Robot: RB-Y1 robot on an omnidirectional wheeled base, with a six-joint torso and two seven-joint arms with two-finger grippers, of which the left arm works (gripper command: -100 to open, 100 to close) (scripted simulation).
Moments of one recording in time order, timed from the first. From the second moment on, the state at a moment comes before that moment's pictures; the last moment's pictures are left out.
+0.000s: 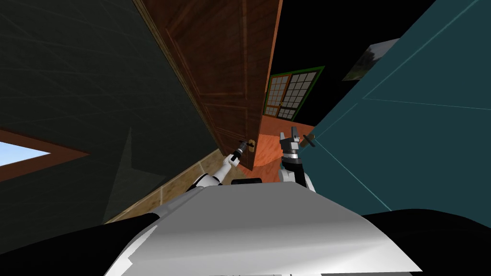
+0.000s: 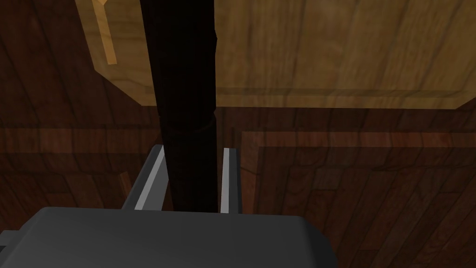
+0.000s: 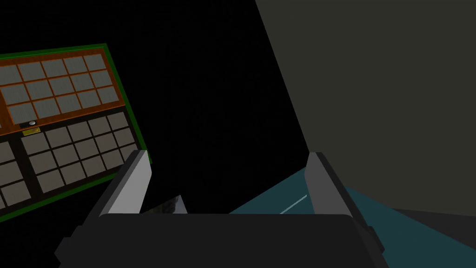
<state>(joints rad) -0.45 0.04 -0.39 -0.76 -0.16 -0.45 0.33</state>
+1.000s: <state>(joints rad) -0.43 0.06 -0.32 -0.78 -0.14 -0.44 0.29</state>
